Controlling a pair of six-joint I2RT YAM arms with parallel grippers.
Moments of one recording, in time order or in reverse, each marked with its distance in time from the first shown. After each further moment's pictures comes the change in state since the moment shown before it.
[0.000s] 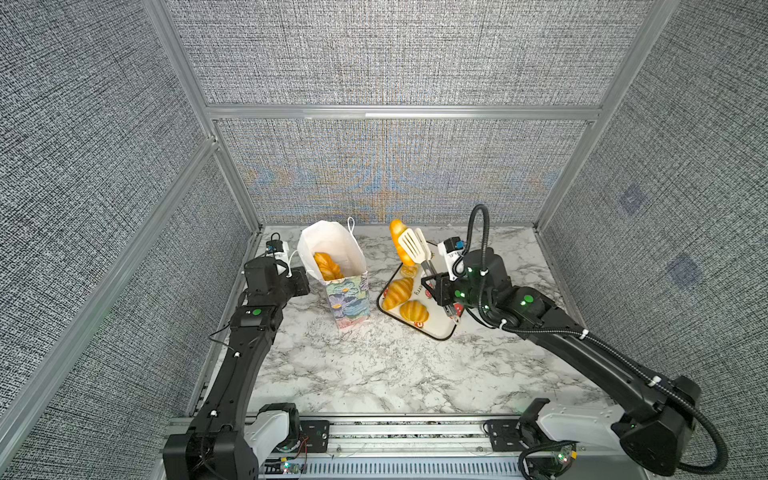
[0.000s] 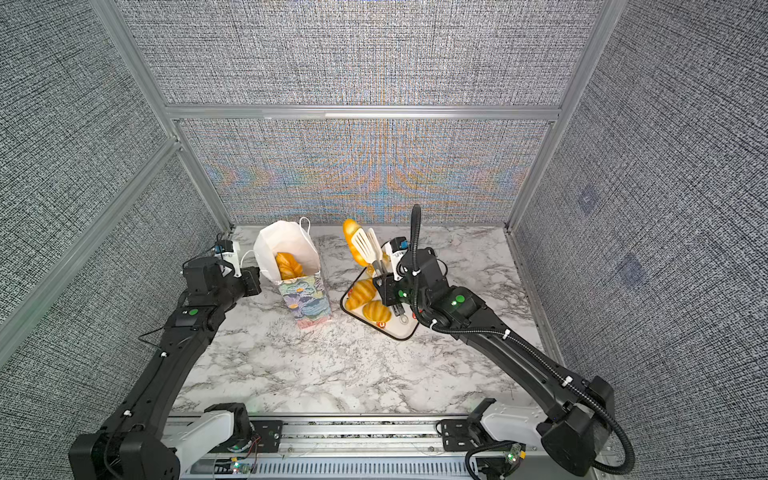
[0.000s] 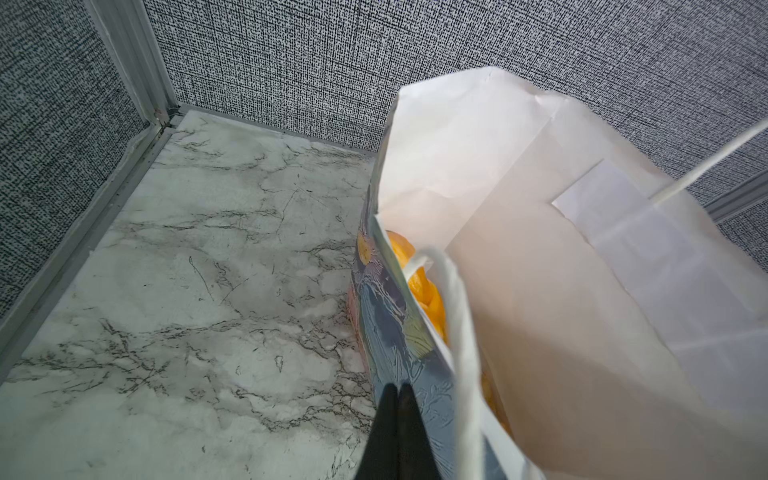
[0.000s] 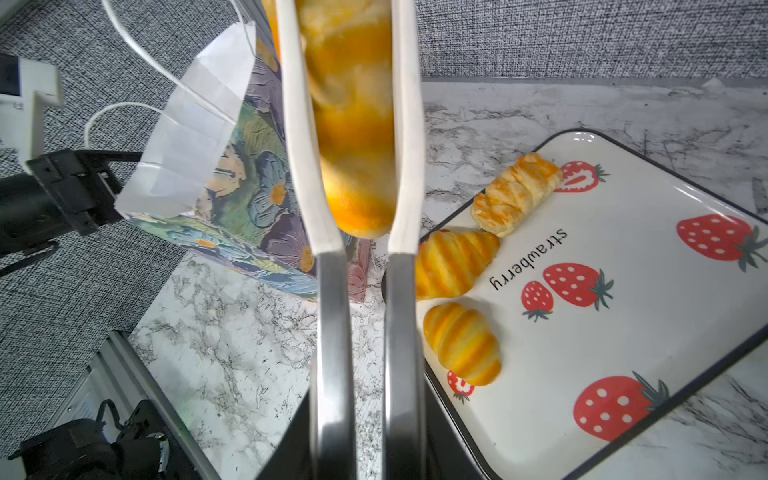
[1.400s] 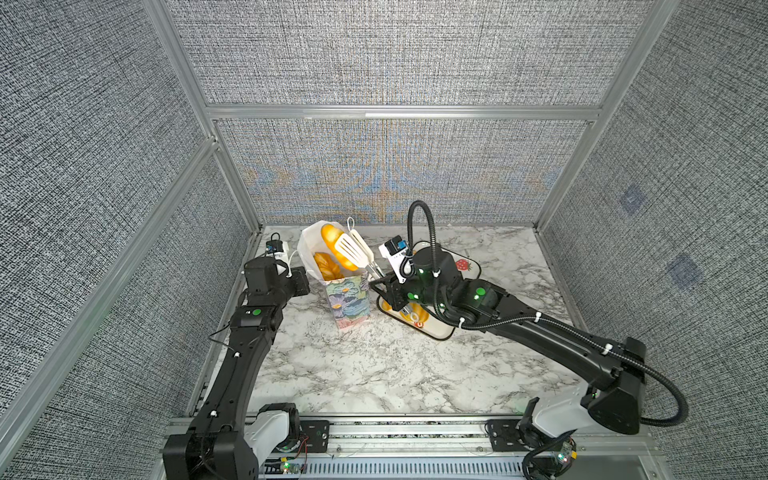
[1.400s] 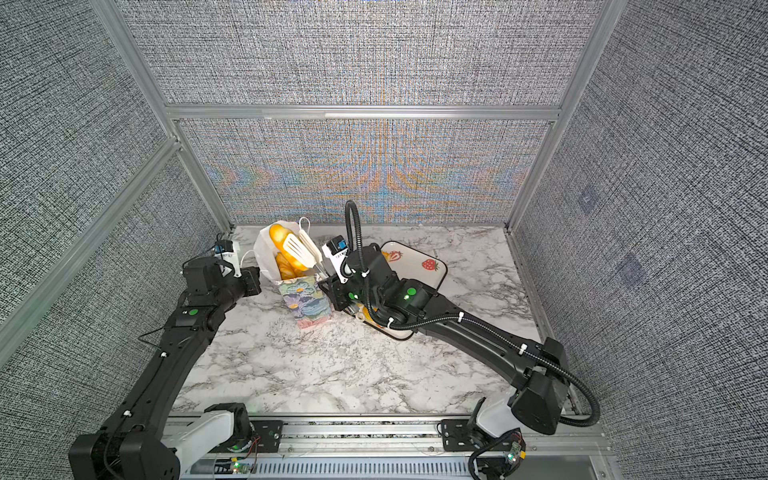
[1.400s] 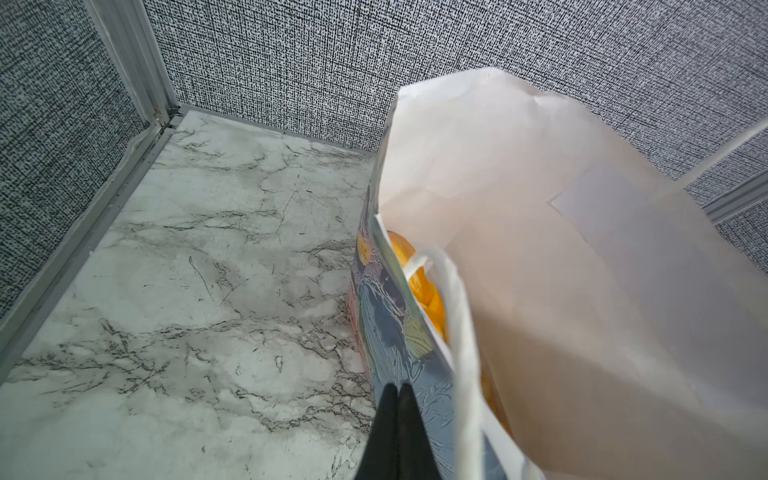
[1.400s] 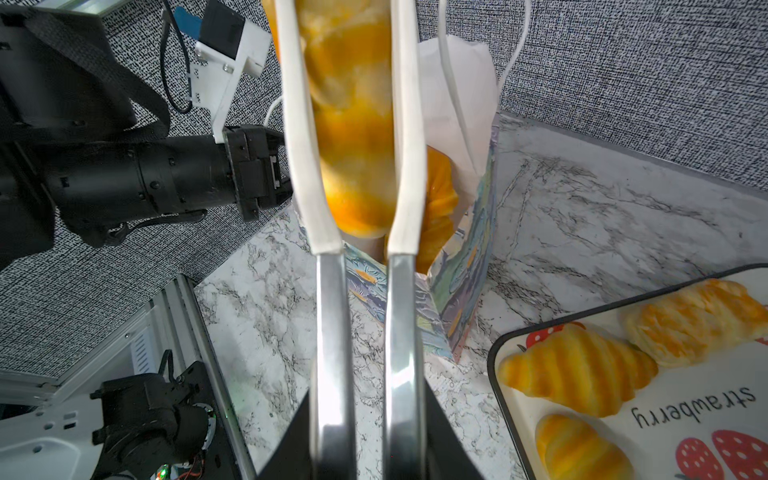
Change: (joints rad) left arm 0.000 -0.002 0.000 0.000 0.000 0.000; right arm 0.232 0.272 0.253 0.090 -0.007 -0.114
